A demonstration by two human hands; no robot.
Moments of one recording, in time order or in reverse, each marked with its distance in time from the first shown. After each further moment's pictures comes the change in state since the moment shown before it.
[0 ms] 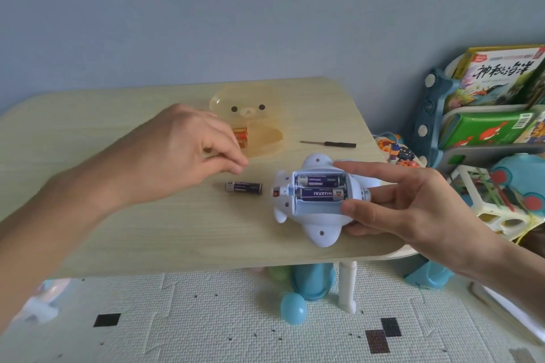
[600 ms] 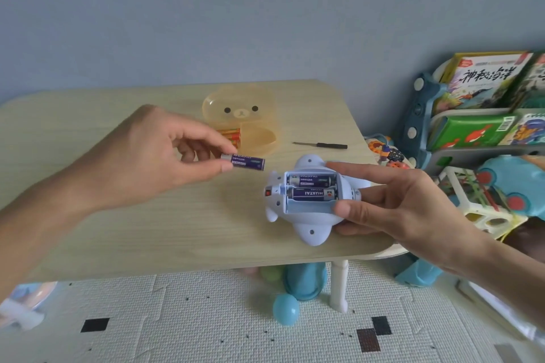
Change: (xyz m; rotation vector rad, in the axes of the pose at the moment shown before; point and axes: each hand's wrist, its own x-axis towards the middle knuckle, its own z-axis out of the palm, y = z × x) left_hand -0.016 0.000 0.001 -0.268 0.099 -0.253; right_hand -0.001 -0.003 -0.001 0.026 -0.046 0.012
